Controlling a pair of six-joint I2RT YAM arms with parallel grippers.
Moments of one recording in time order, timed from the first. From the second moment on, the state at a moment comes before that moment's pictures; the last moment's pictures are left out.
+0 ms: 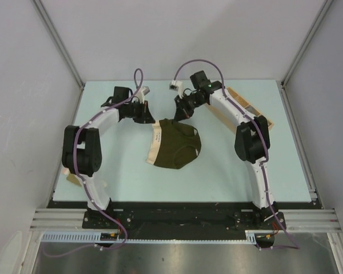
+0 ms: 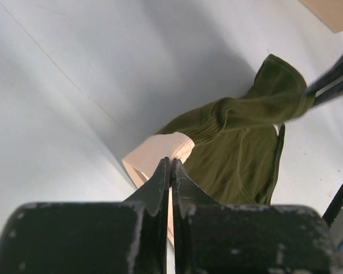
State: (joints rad) left arm -0.15 1.90 1.38 -0.34 0.70 0.02; right arm 0.45 2.28 2.15 -0.84 -0.84 -0.35
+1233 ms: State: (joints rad) left arm -0.15 1.44 0.95 -0.35 0.57 -0.03; right arm 0.60 2.07 1.80 -0.85 -0.78 -0.42
